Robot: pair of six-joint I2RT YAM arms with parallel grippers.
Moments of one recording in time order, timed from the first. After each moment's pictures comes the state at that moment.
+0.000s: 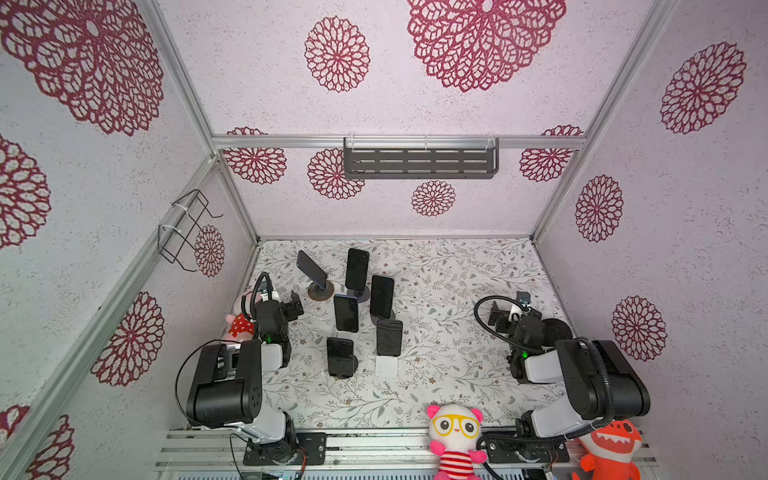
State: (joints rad) left arm 0.13 1.56 0.42 0.83 -0.19 -0.08; right arm 0.03 1.54 0.25 1.04 0.19 -0.01
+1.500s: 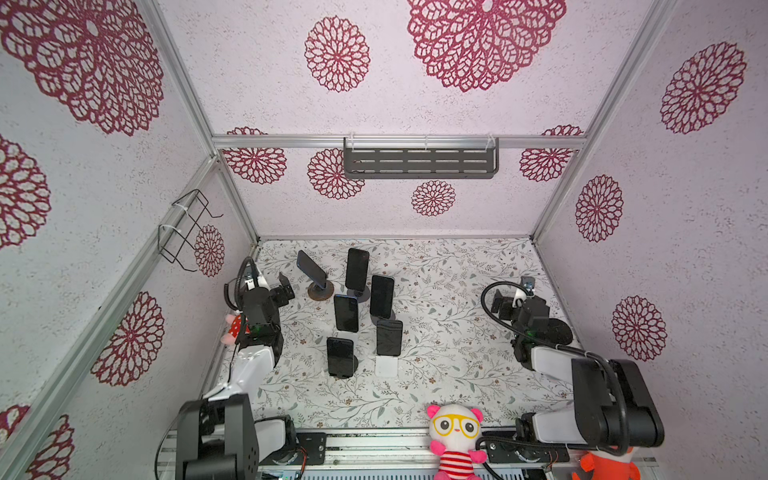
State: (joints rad) left arm 0.12 1.16 0.59 0.40 -0.26 -0.12; right arm 0.02 1.33 0.48 0.57 0.18 0.03
